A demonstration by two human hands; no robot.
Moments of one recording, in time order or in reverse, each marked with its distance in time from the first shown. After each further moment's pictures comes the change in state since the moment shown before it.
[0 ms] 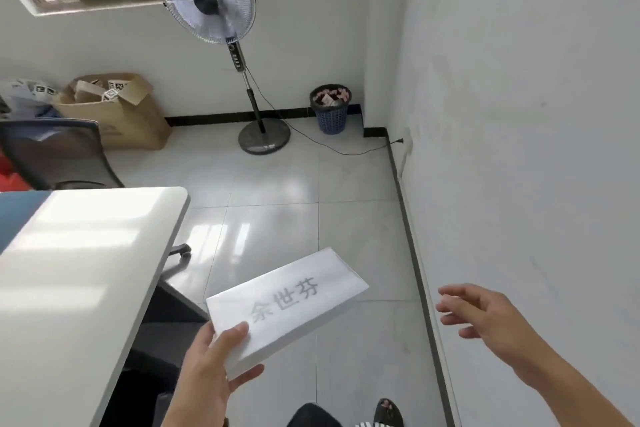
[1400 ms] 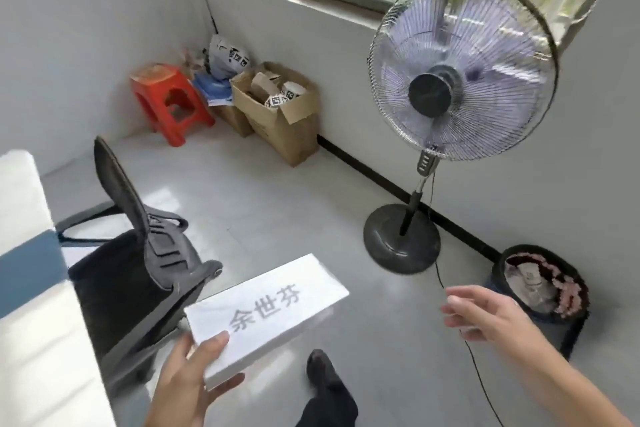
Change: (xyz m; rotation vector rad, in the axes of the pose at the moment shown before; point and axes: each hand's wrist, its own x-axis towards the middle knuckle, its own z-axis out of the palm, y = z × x) left_hand 0.704 0.399 -0.018 -0.486 0.815 0.063; right_hand 0.875 -0.582 0.308 -0.363 -0.637 -0.193
